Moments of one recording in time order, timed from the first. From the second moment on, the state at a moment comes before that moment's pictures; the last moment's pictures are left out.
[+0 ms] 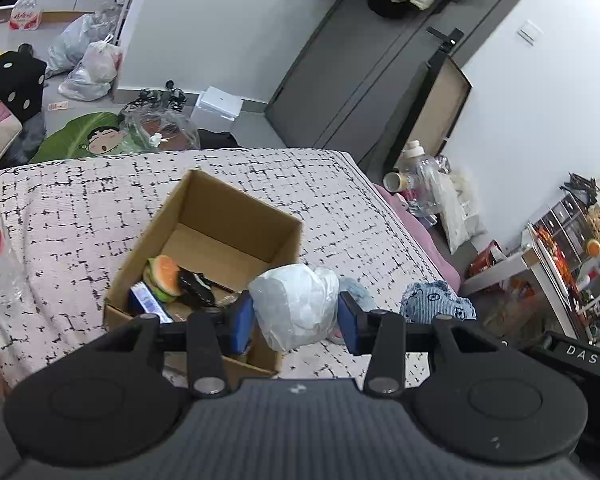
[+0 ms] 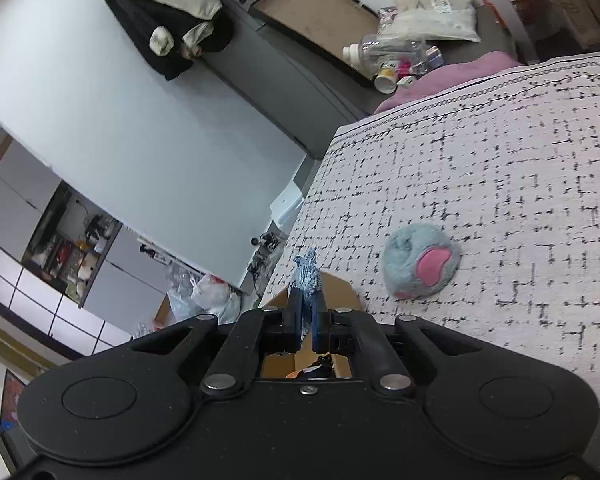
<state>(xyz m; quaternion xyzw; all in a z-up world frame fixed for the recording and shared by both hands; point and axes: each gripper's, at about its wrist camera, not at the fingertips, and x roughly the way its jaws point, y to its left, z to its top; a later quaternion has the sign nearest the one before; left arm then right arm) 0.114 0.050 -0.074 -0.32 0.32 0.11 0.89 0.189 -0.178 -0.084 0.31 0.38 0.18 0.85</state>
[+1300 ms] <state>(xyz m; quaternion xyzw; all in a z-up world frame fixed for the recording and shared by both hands) 0.165 0.129 -0.158 -0.34 0.38 0.13 0.85 0.240 -0.077 -0.144 0.24 0.44 0.16 0.85</state>
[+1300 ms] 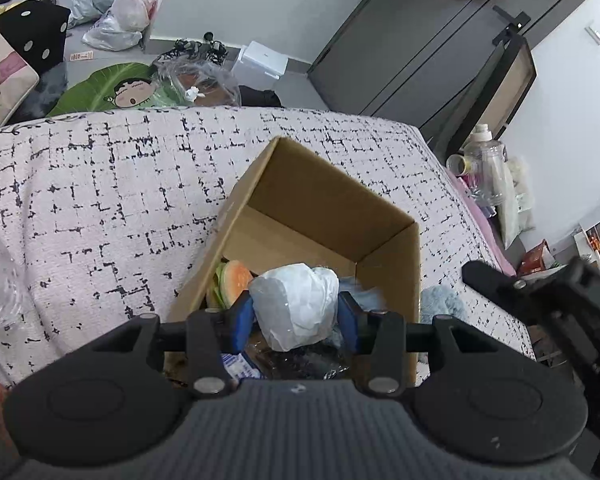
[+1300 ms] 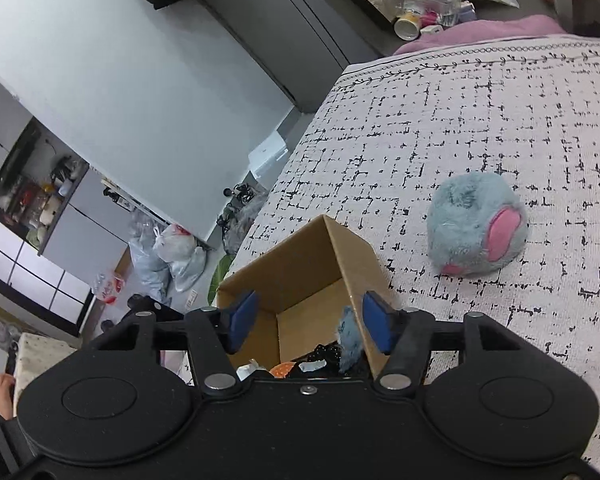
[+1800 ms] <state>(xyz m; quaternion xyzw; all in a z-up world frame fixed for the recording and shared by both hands) 0.169 0.113 -0.148 -0.31 0.42 0.16 0.84 0.232 -0.110 -0.137 0.26 0.44 0.14 0.85</state>
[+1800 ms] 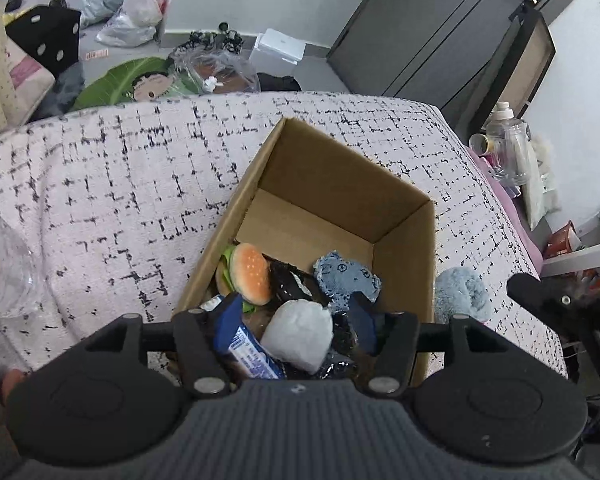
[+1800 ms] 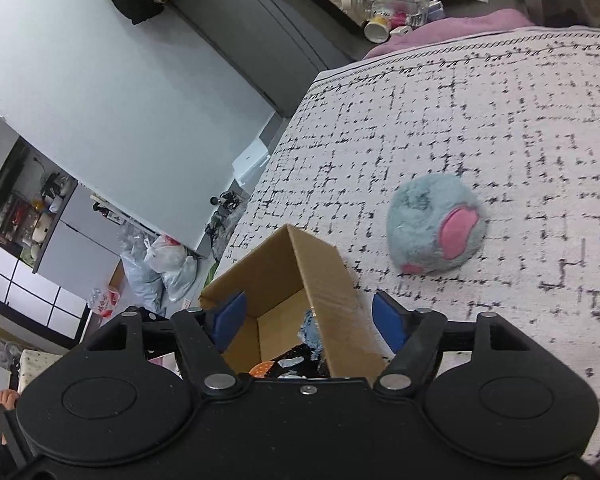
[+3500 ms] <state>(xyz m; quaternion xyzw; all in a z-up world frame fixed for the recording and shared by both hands) 0.132 0.024 -0.071 -0.18 0.43 0.16 0.87 0.181 -0.205 -0.086 0.18 0.43 0.17 0.87</state>
